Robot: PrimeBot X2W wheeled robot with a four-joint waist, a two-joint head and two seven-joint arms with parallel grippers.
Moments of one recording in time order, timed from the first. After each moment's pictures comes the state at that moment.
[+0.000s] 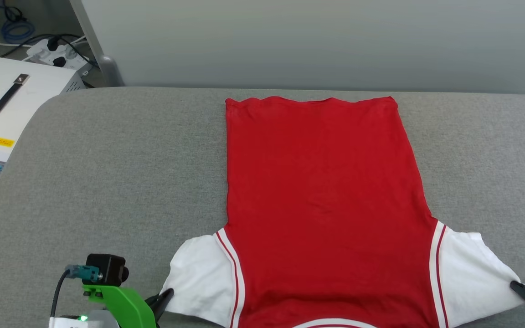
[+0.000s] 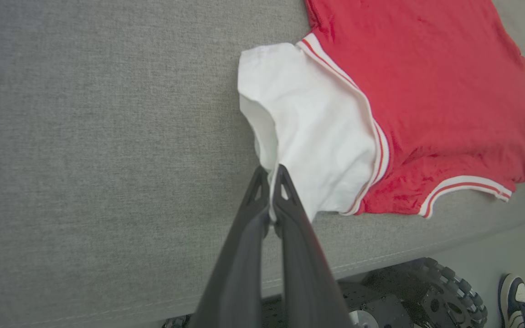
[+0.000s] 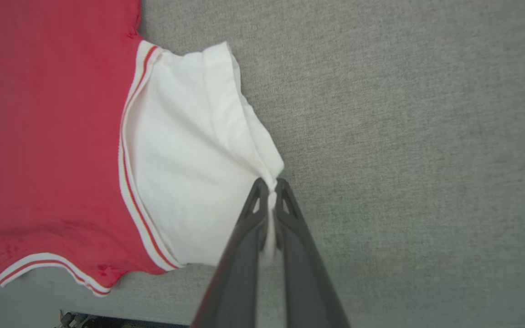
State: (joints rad) left arm 0.02 0.60 -0.47 -0.07 -0.93 0.11 0.37; right arm 0.02 -0.37 -0.20 0.16 0.64 0.13 0.76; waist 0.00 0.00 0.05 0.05
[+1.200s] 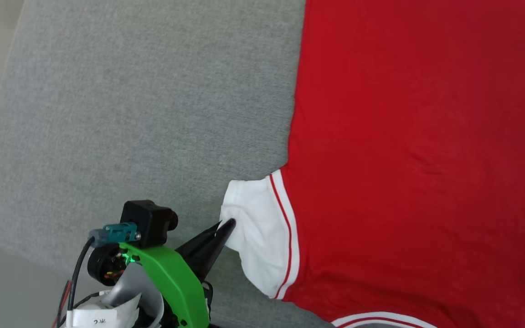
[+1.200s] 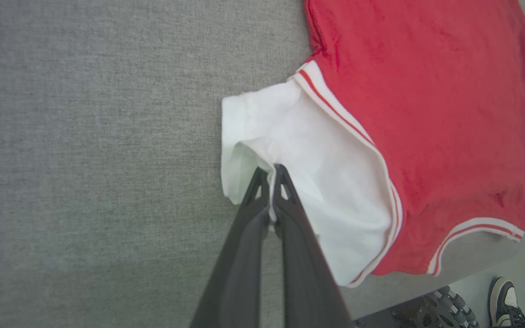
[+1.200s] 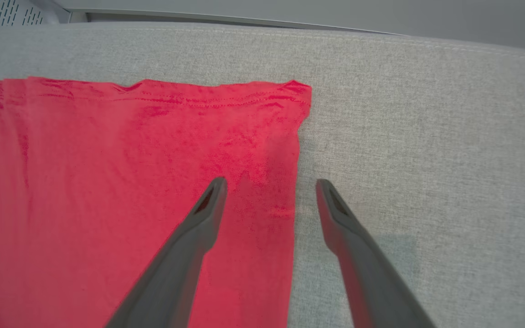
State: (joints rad) left arm -0.13 0.56 -0.54 -0.43 -0.80 0.14 0.38; right arm -1.02 -0.45 -0.21 0.25 0.36 0.13 1.25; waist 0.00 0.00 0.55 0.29
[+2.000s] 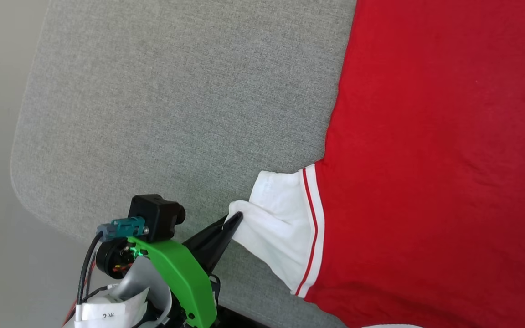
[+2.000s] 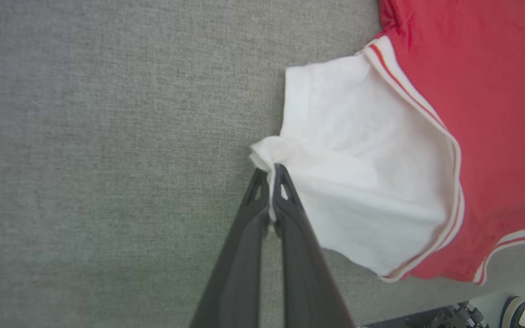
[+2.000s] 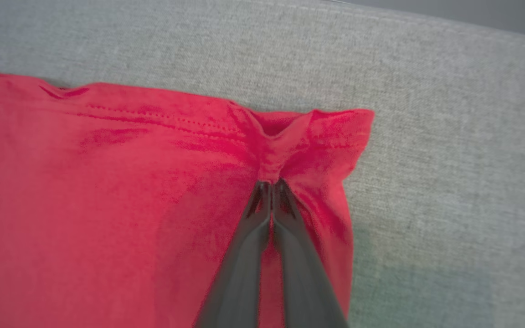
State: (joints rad) left arm -0.17 0.53 -0.55 -0.40 -0.79 0.13 0.36; right arm -1.06 -0.53 -0.16 0.37 0.32 0.13 1.20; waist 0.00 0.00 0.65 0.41
